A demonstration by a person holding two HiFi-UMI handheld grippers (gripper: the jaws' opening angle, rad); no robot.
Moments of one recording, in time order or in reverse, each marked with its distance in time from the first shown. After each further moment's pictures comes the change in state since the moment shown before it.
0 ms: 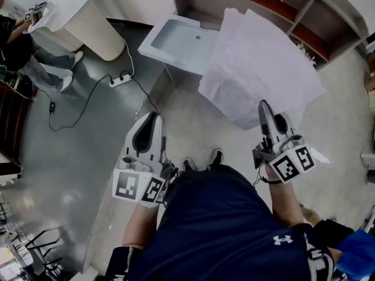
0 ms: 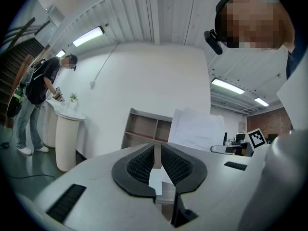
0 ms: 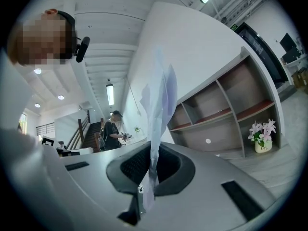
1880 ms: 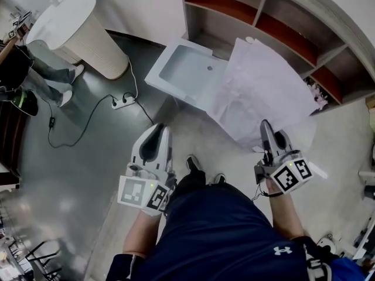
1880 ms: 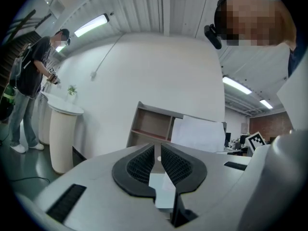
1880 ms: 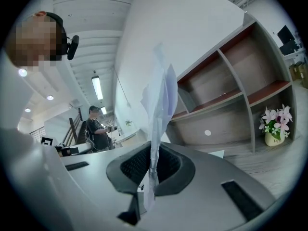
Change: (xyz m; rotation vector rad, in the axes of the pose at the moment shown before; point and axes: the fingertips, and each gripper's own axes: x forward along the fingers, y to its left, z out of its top) left arm 0.118 0.122 0.008 -0.044 0.046 0.003; right arm 0.149 -0.050 -0.028 0.064 0.119 -0.078
